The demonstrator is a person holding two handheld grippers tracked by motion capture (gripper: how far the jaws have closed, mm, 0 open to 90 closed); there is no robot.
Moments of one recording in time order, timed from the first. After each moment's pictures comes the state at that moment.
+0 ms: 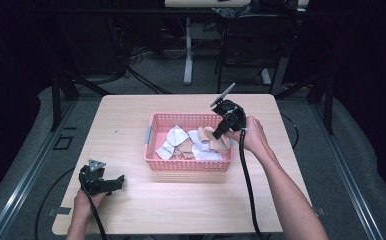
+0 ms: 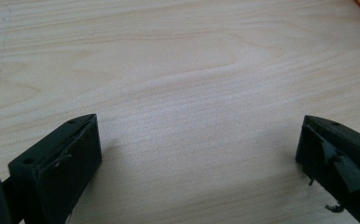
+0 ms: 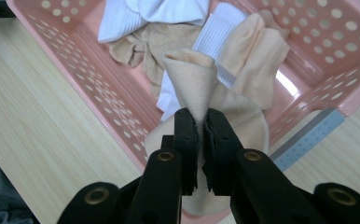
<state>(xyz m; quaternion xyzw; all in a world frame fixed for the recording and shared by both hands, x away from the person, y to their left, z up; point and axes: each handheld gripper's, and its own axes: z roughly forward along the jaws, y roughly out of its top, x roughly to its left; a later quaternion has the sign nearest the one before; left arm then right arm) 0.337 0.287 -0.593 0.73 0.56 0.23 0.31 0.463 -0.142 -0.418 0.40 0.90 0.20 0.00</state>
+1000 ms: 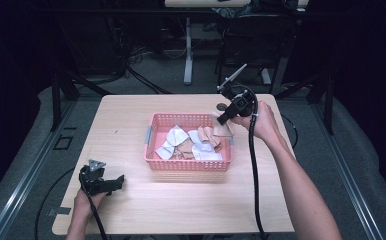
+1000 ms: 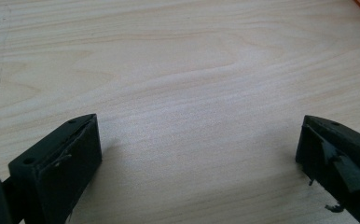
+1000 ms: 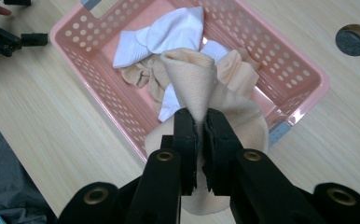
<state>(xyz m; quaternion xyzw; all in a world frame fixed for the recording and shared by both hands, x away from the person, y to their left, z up) 0.337 0.287 -0.593 0.73 0.56 0.24 0.31 0.462 -0.159 -0.360 0.39 0.89 0.23 0.02</state>
